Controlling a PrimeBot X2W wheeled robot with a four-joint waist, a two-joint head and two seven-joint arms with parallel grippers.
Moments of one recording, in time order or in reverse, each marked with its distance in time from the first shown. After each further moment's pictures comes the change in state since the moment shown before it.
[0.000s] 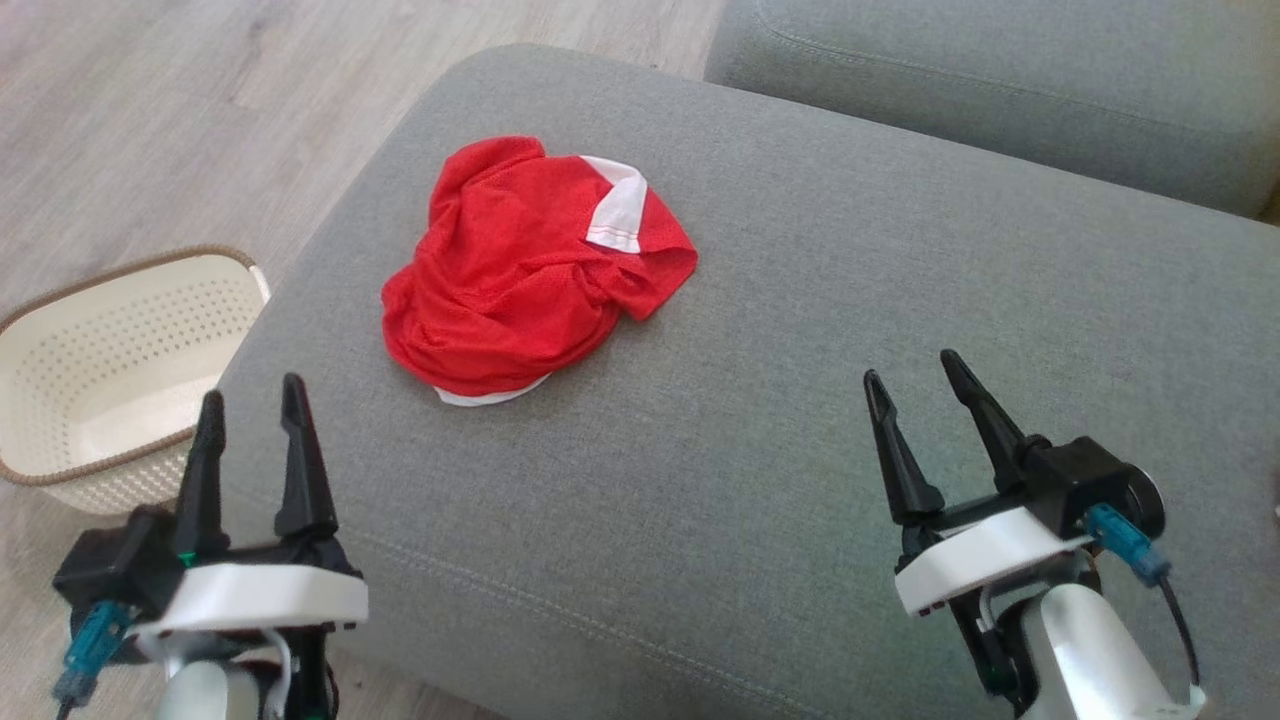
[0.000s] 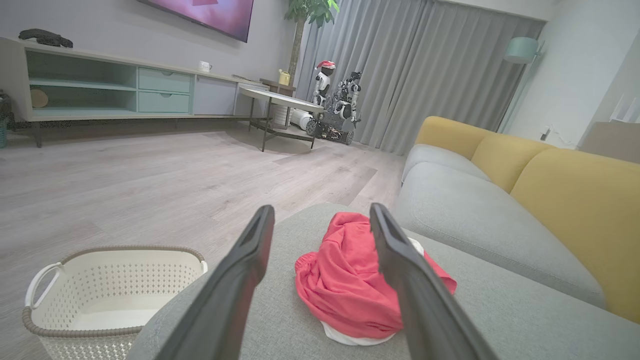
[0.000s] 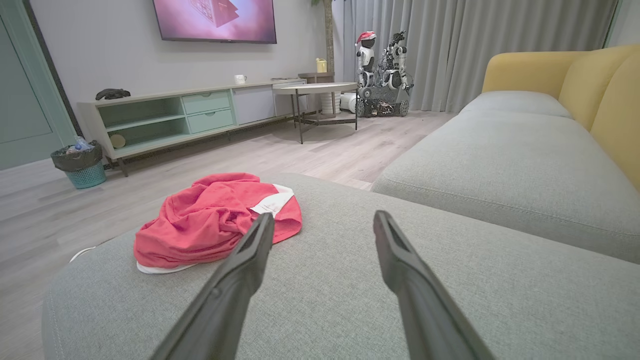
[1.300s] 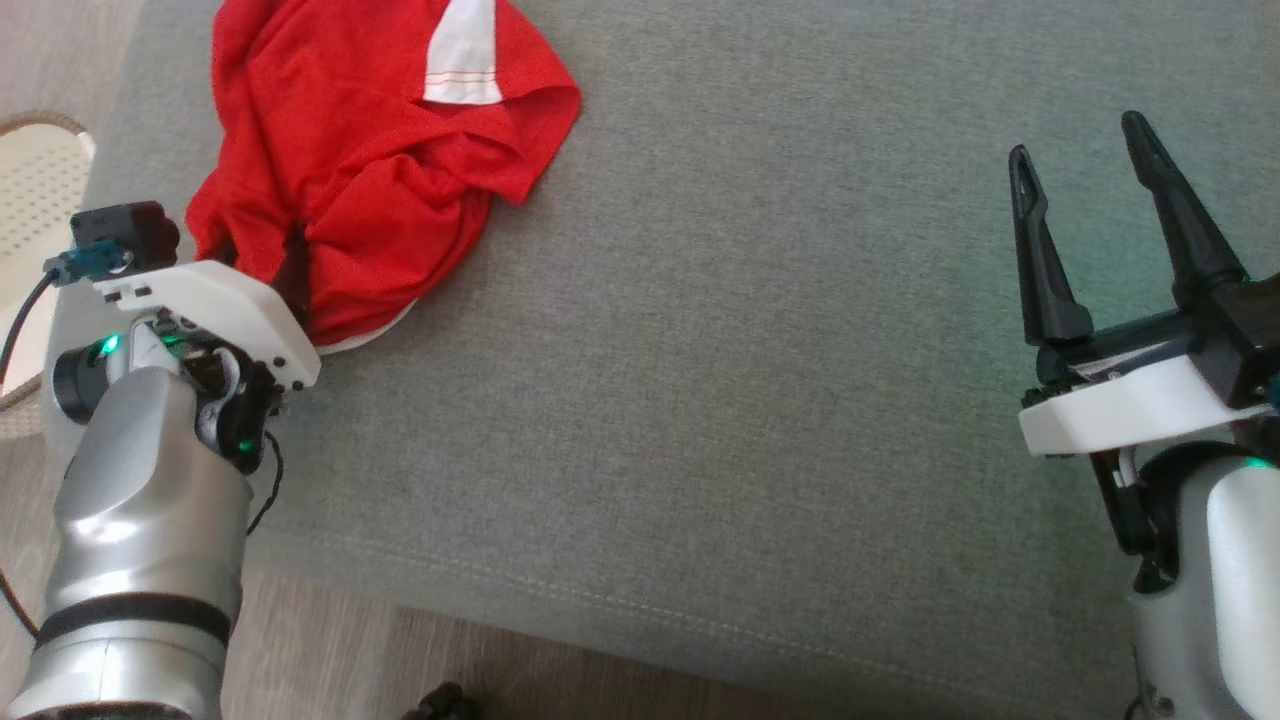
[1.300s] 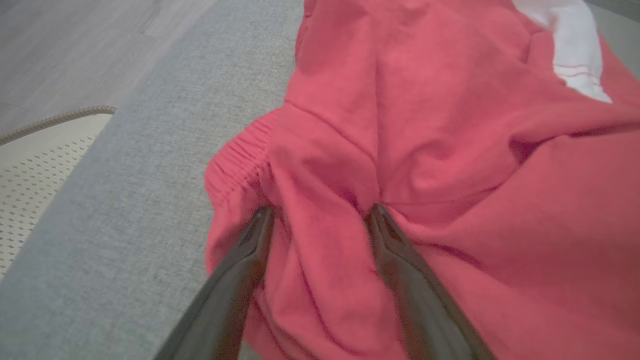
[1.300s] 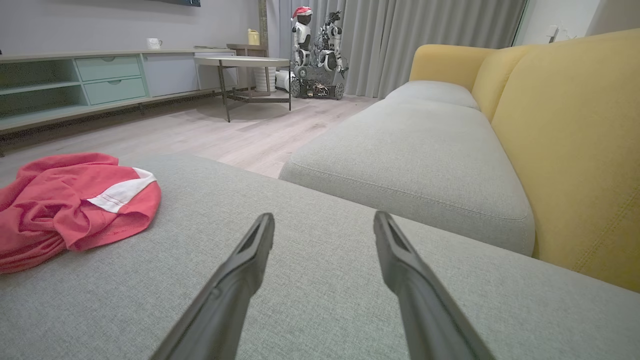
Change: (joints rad) left arm -0.750 0.121 -0.047 0.946 -0.039 -0.150 0.258; right arm -0.131 -0.078 -0.123 -0.407 -0.134 0.000 0.229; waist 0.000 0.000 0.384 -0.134
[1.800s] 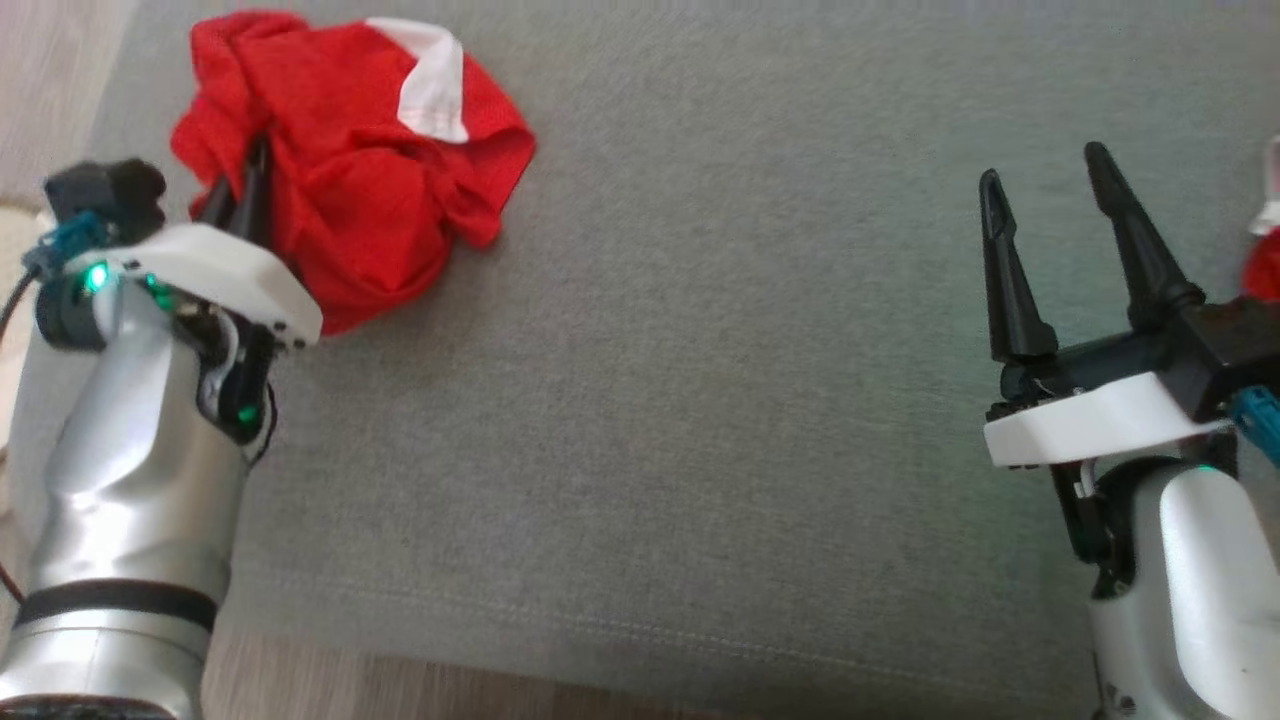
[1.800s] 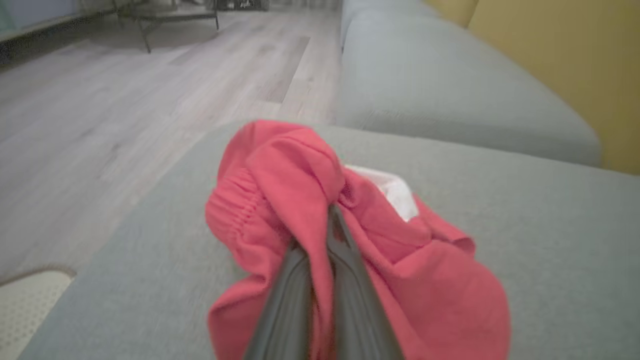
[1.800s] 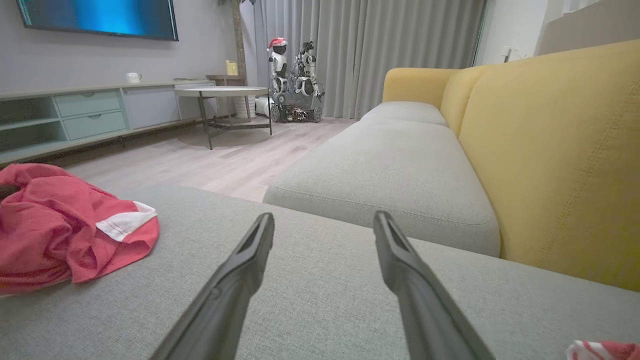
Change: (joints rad) left arm -0.016 0.047 -0.157 -0.110 -0.076 -0.001 -0.211; right arm 0.002 0.055 0.000 0.110 0.027 0.000 -0.102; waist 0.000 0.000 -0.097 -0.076
